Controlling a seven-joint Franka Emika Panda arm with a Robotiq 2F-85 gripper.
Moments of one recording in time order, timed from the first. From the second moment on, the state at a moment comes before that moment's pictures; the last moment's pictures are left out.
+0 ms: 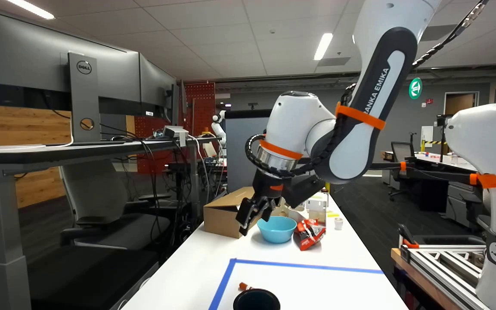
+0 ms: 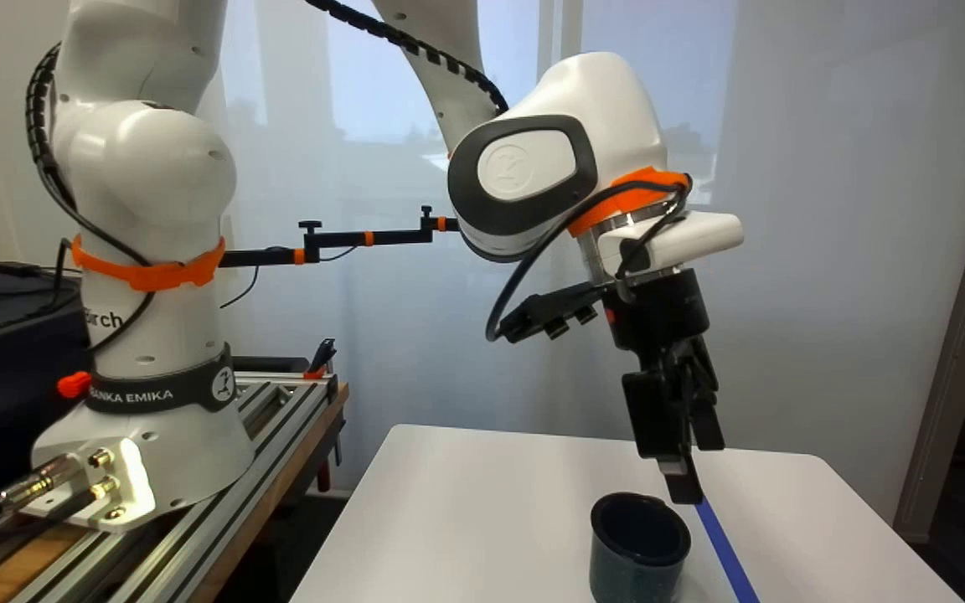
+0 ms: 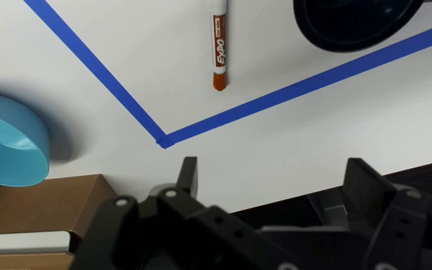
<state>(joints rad) 0.96 0.24 -1.13 -2.58 -0.19 3.04 0.65</state>
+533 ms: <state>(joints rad) 1.45 0.13 -1.53 -2.60 -0.24 2.86 0.70</state>
